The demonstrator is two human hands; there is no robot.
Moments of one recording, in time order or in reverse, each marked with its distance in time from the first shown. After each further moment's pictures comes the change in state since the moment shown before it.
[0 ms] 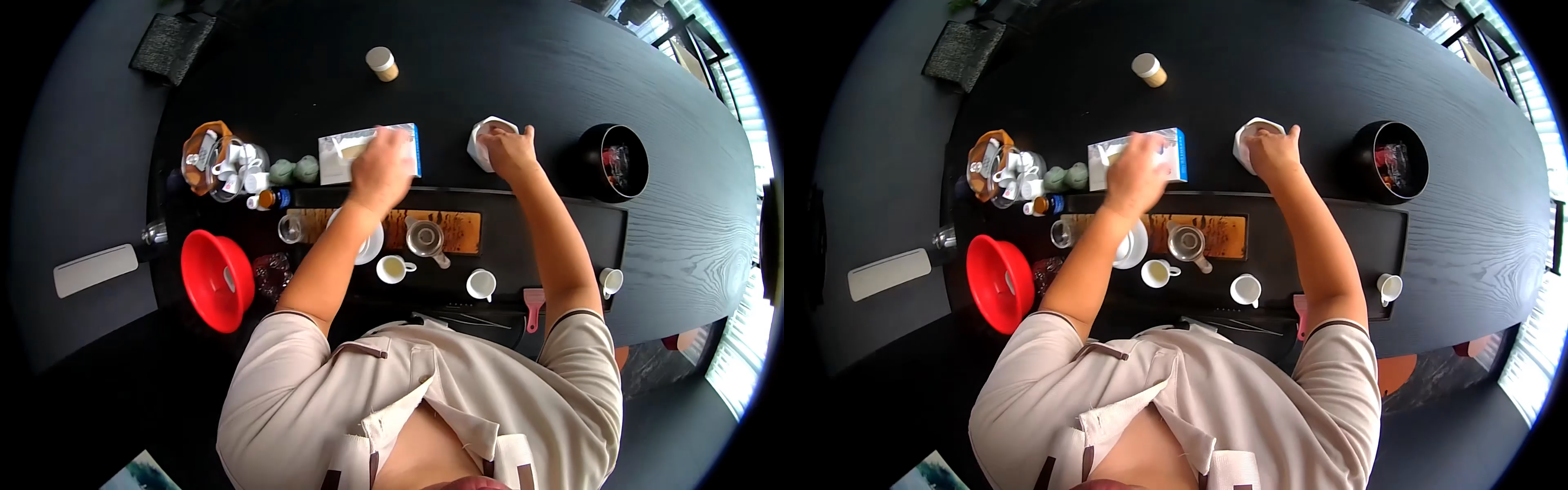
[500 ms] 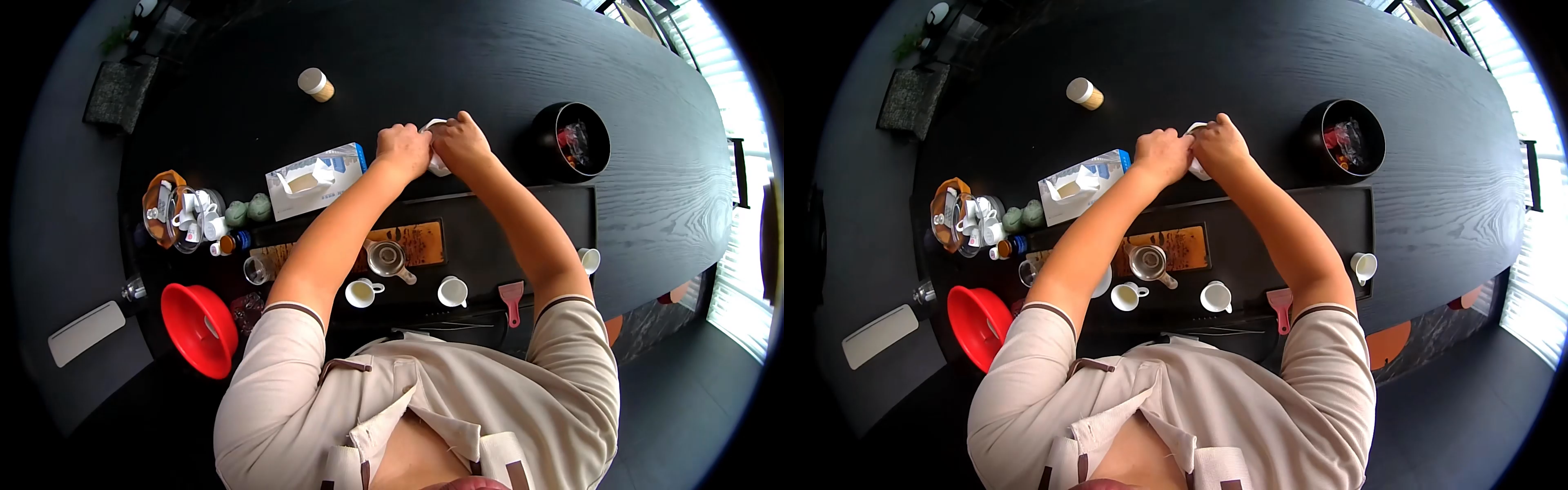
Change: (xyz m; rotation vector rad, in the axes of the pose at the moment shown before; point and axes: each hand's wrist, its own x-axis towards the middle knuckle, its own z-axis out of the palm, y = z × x) left_hand 0.094 0.069 0.096 0.288 -0.318 0.300; right_hand 0.010 0.017 0.007 -0.194 0.214 -0.224
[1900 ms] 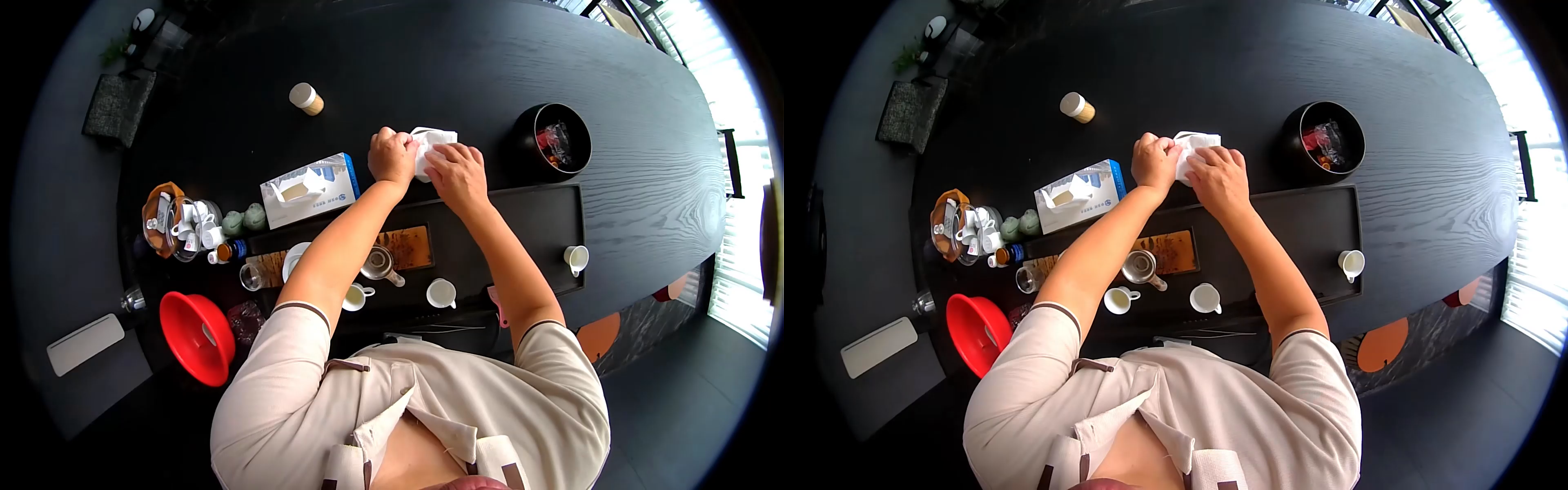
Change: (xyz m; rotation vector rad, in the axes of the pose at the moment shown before) left_hand 0.004 0.021 0.036 -0.563 0.504 -0.390; right_hand -0.061 -0.029 0.006 0.481 0.677 0.354
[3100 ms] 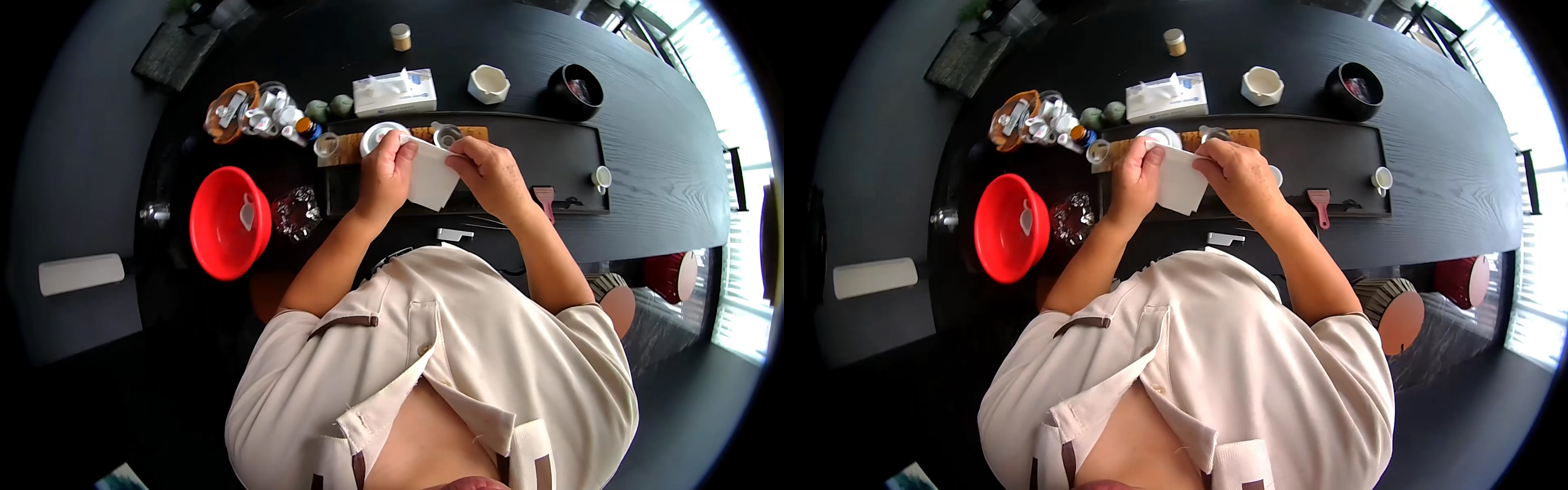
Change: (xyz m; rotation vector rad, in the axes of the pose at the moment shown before) left_hand -0.275 -0.028 -0.293 -0.598 0.066 0.261; right_hand -0.122 -0.269 -0.173 0.504 -0.177 -0.068
